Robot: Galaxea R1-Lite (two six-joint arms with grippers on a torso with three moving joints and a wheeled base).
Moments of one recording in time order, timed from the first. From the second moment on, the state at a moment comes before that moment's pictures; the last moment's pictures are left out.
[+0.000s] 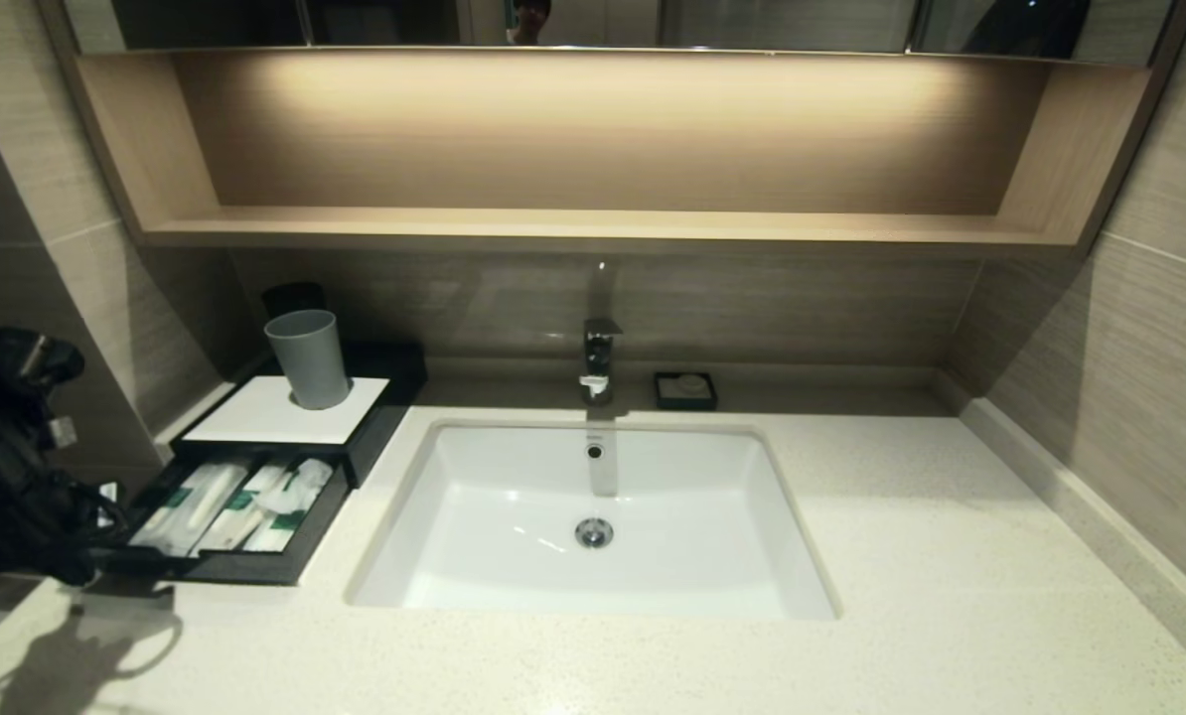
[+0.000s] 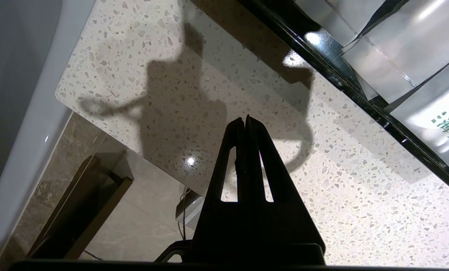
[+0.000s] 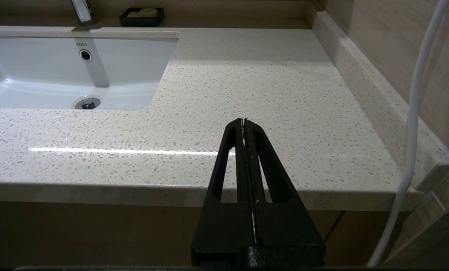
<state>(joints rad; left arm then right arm) 0.36 1.86 -1.27 0.70 0.11 -0.20 0.00 0.00 0.00 0.00 0.00 0.00</state>
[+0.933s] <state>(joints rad) 0.35 1.95 -1.28 0.62 0.10 -0.21 0.00 0.00 0.00 0.00 0.00 0.00</state>
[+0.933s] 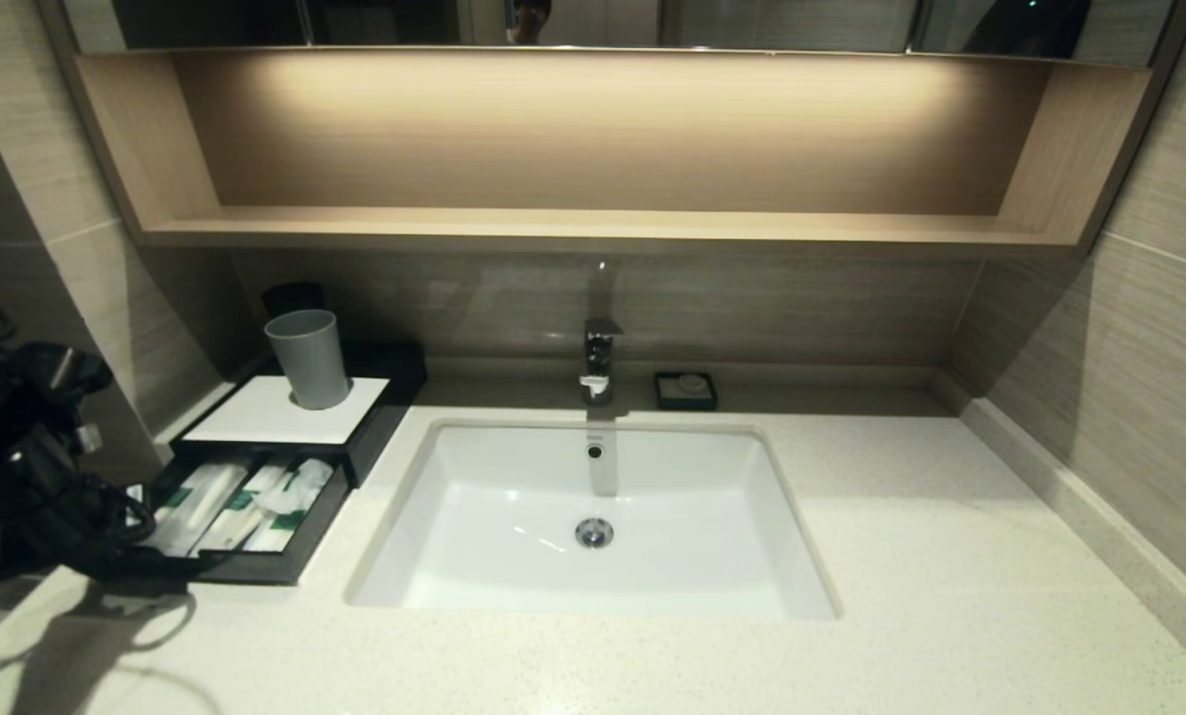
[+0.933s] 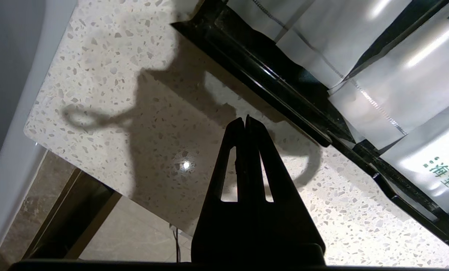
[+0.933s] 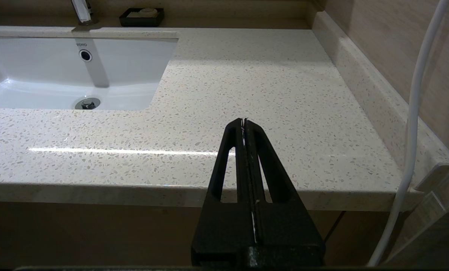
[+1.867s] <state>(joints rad) 0.29 1.98 -1.32 0.54 0.07 -0.23 0.00 0.00 0.00 0.00 0.00 0.00</state>
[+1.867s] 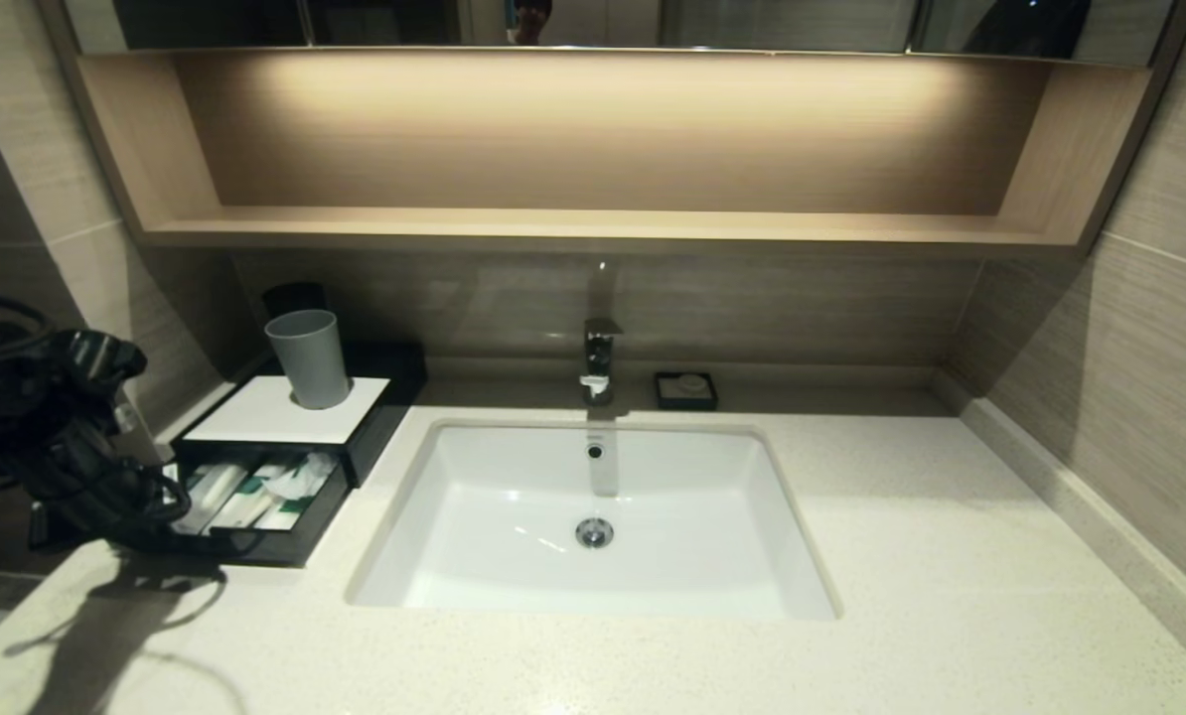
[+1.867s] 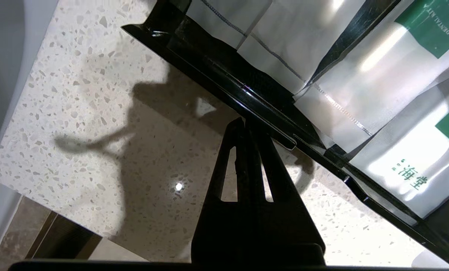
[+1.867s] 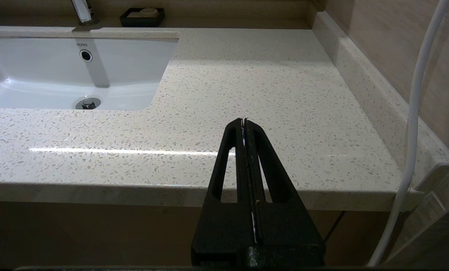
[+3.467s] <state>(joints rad) 0.22 2.12 -1.54 0.54 0.07 -0.28 0.00 0.00 0.00 0.00 0.00 0.00</state>
